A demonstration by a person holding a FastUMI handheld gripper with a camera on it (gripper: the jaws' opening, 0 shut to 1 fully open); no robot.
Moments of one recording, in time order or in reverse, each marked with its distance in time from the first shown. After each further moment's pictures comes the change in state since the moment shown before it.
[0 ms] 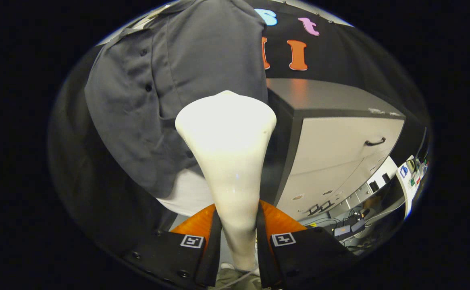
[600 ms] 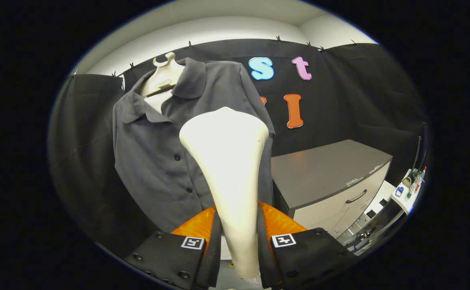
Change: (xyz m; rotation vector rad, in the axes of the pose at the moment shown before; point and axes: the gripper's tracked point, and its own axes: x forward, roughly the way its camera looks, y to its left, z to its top) arm -0.100 0.060 0.182 0.059 -0.386 0.011
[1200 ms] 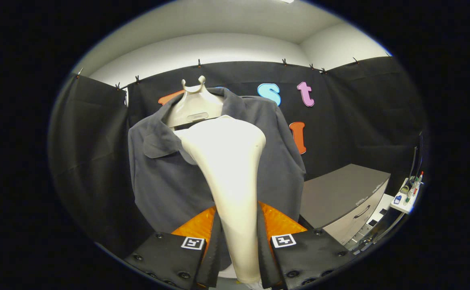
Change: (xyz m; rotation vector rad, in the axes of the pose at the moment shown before) arm 0.004 0.109 0.051 -0.042 -0.169 -0.029
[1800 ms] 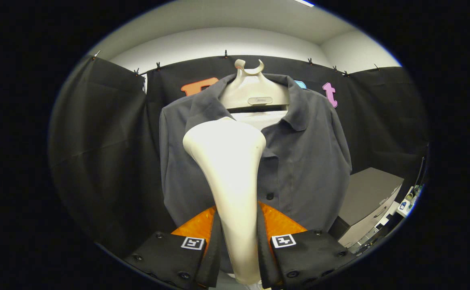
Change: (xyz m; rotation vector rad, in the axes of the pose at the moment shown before) arm 0.041 0.099 -0.034 -0.067 0.057 0.060
